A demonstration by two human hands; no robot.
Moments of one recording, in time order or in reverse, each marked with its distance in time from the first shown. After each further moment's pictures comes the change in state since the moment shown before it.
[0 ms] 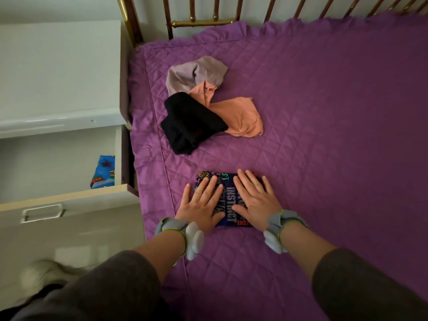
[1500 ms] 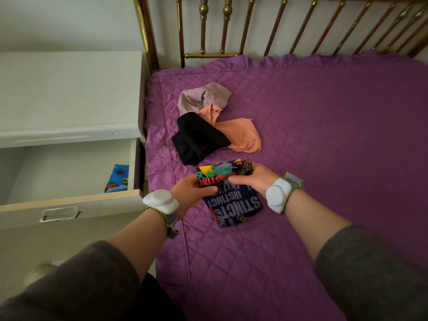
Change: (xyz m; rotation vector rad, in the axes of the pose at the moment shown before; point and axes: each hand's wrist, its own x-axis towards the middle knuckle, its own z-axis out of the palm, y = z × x) left_hand -0.006 -0.023 -0.108 -1.655 0.011 -0.361; right_hand 0.032 -0.013 -0.125 1.176 -0.113 0.142
